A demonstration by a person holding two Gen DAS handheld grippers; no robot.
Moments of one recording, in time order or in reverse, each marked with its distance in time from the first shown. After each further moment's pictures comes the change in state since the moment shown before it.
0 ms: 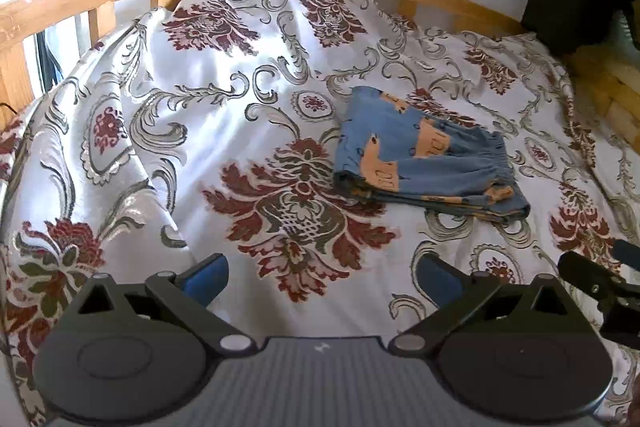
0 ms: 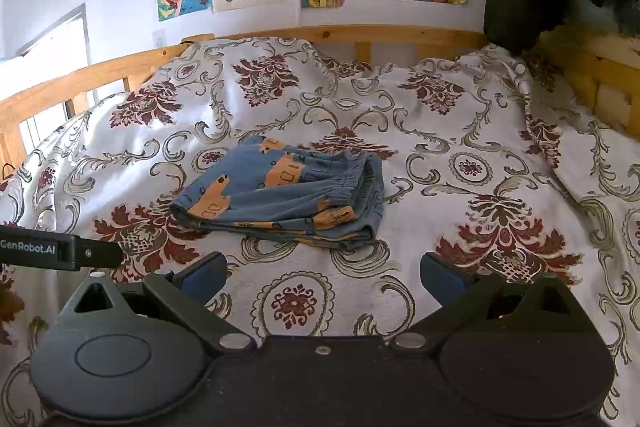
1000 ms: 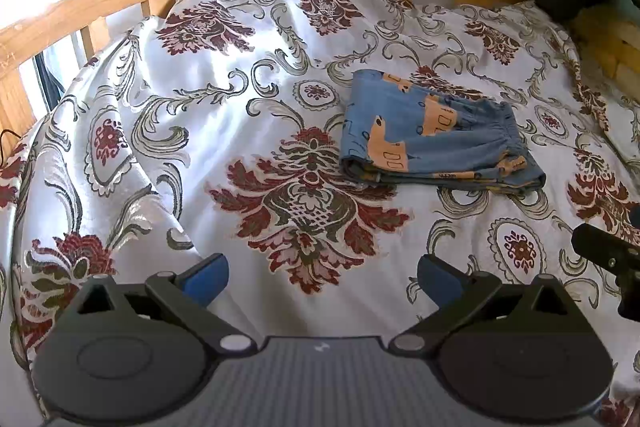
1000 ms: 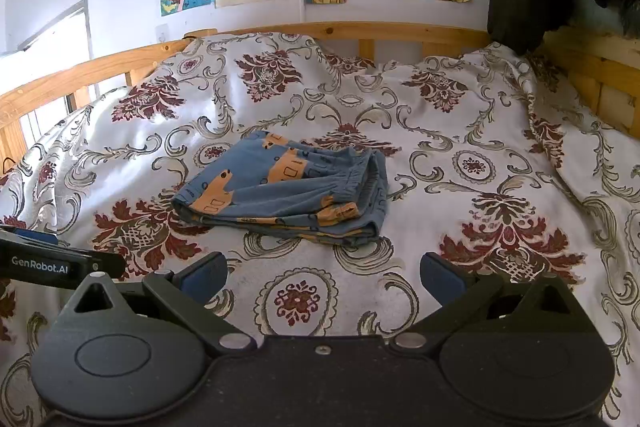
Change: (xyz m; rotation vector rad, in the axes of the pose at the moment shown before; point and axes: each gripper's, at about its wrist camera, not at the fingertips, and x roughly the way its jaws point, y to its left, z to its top) left arm 0.007 -0.007 -0.001 0.094 0.036 0.047; right arm 0.002 0.002 0.000 -0.011 0.006 0.003
